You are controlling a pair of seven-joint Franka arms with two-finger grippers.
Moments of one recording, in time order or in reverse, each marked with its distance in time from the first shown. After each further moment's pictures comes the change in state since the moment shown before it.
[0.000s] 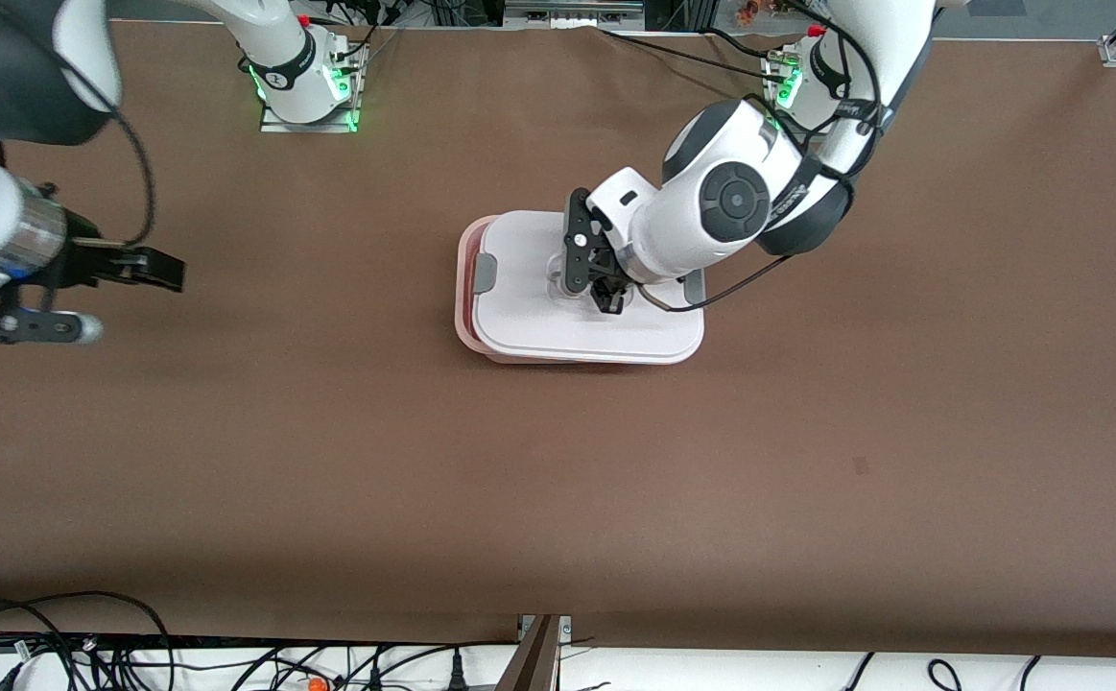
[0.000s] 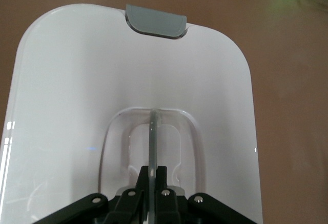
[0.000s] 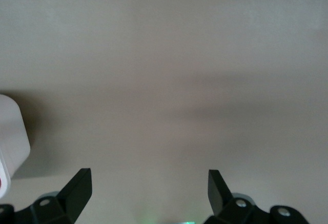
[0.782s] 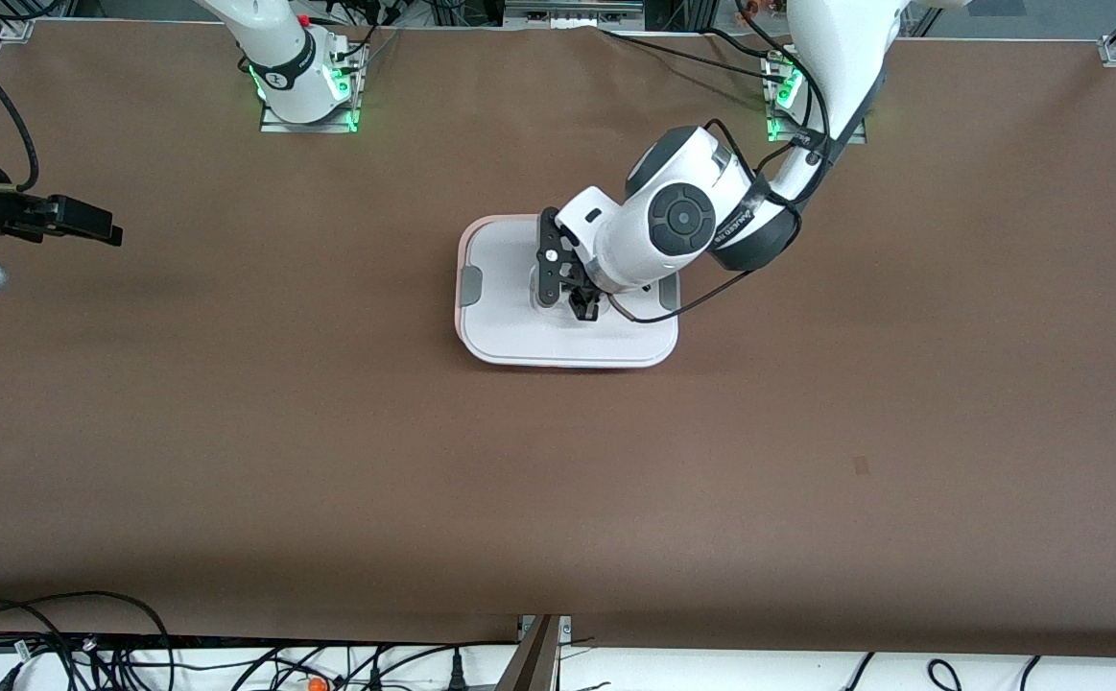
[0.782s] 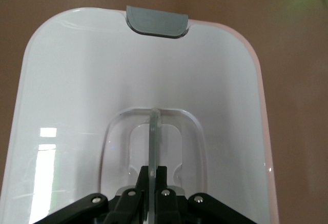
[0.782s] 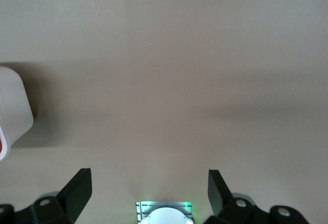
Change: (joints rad) left arm -0.030 0.073 -0.035 -0.004 0.050 0.096 -0.137; right arm -0.270 -0.163 0.214 -0.162 -0.013 -0.008 -0.078
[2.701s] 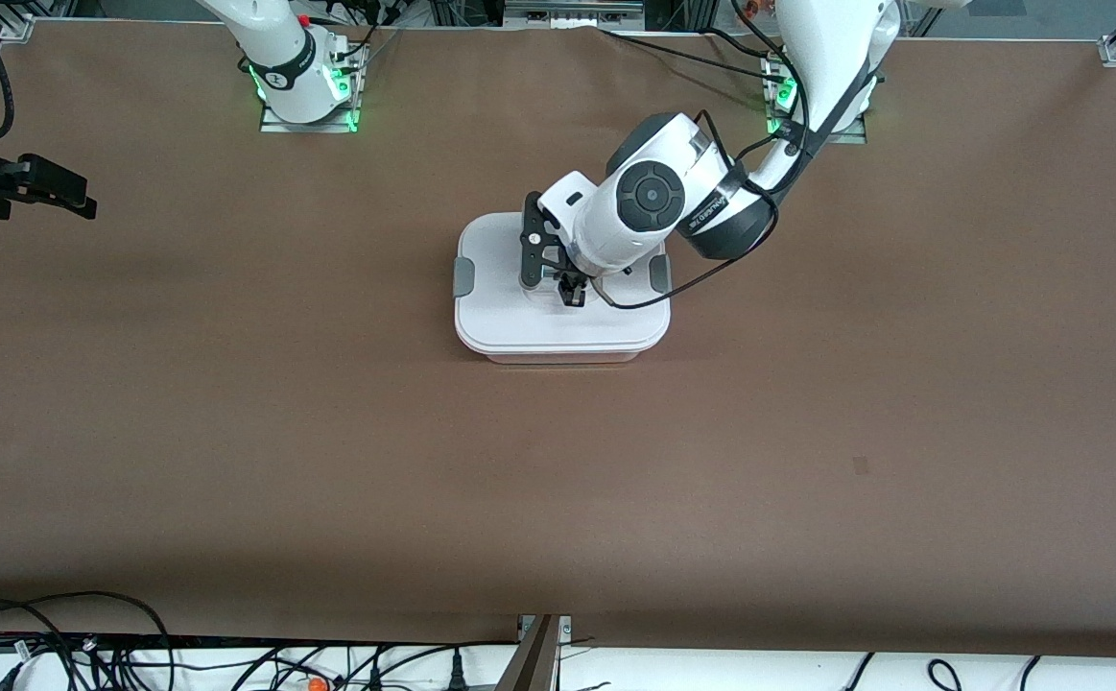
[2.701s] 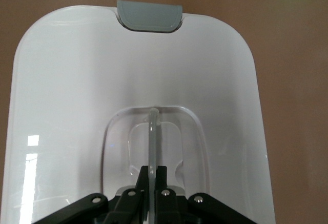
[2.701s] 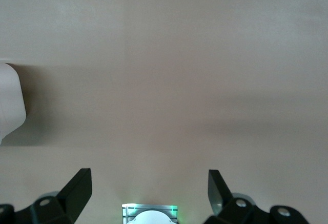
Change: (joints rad) left arm -0.002 0.000 -0.038 -0.021 0.083 0.016 0.002; right arm -0.046 -0.074 0.061 -0.020 -0.054 0.012 -0.030
